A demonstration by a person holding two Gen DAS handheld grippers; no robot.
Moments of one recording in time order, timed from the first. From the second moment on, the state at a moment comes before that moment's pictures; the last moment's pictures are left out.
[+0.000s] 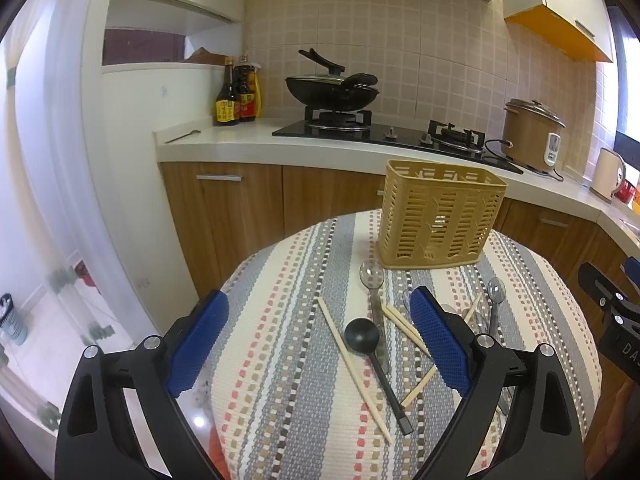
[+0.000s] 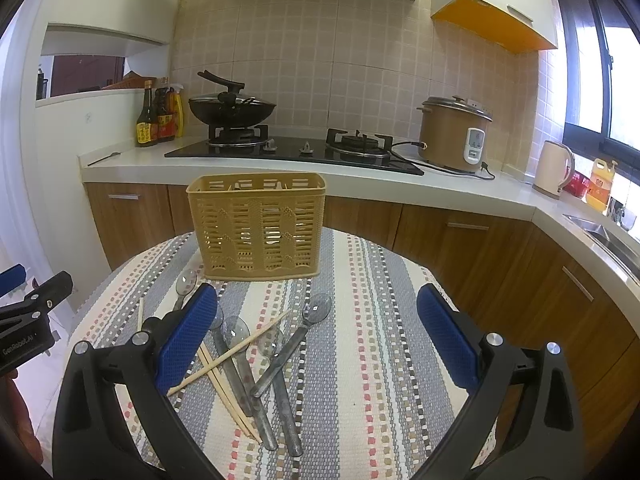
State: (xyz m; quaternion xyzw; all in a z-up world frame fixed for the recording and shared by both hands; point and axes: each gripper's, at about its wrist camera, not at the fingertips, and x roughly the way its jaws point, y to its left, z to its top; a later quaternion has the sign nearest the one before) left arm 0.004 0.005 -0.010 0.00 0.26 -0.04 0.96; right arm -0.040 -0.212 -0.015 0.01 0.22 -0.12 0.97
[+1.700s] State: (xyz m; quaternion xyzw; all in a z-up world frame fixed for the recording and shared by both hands) left arm 0.146 0.060 -0.078 -0.17 0.48 -0.18 0.84; right arm 0.044 -0.302 -0.022 0.20 0.36 0.01 0.91
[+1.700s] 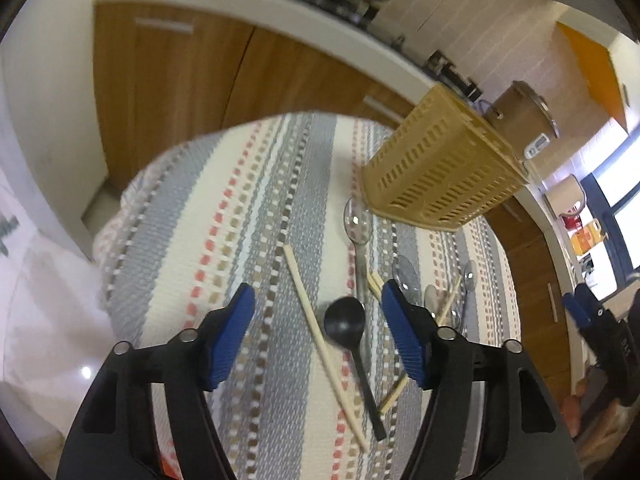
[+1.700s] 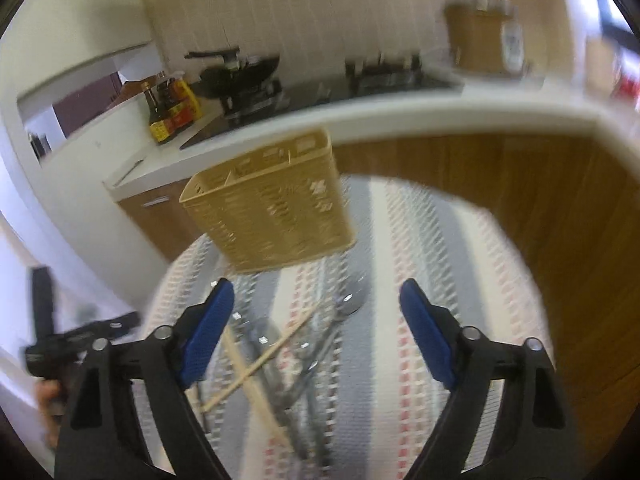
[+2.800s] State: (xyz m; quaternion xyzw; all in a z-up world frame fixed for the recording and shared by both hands) left arm 0.260 -0.064 -0.120 -0.02 0.56 -0.16 0.81; right arm 0.181 -0.292 -0.132 0.18 0.61 -0.06 0.77
